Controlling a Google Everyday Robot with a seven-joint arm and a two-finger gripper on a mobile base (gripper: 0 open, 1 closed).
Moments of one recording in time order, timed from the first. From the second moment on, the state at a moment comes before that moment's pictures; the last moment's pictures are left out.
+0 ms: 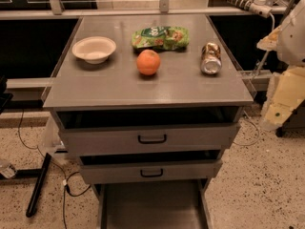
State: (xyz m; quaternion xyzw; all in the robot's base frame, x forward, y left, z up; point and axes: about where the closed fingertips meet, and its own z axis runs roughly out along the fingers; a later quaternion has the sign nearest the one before) arm 0.438 -0.217 0.976 -0.60 0.78 -0.03 0.16
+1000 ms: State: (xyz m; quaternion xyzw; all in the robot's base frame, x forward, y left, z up) arm 0.477 -0.191 0.982 -0.62 0.76 -0.03 0.20
